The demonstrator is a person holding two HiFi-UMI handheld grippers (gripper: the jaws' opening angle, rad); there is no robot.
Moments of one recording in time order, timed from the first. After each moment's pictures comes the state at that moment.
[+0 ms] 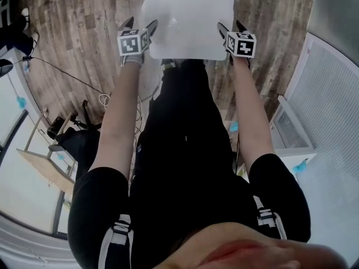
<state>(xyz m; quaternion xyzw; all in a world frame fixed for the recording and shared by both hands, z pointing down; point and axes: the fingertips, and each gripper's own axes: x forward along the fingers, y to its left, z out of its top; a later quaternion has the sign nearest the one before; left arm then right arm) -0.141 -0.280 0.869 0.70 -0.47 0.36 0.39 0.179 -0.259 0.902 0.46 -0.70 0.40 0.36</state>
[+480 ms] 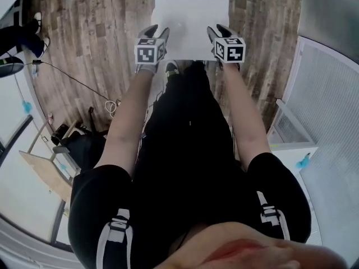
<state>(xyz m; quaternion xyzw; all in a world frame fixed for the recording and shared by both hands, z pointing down) -0.096 -0.250 0.736 0.76 -0.43 0.32 0.36 0.095 -0.246 0.759 0.44 -0.76 0.38 0.30</state>
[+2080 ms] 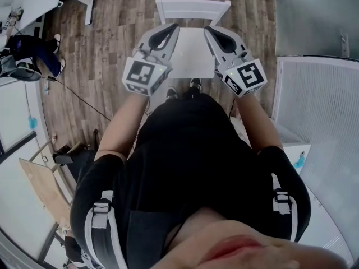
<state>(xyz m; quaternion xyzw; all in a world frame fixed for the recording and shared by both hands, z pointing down) -0.043 -0.216 0.236 0.92 -0.39 0.05 0.05 0.027 -0.207 0.236 0.38 -0.92 0.03 0.04</state>
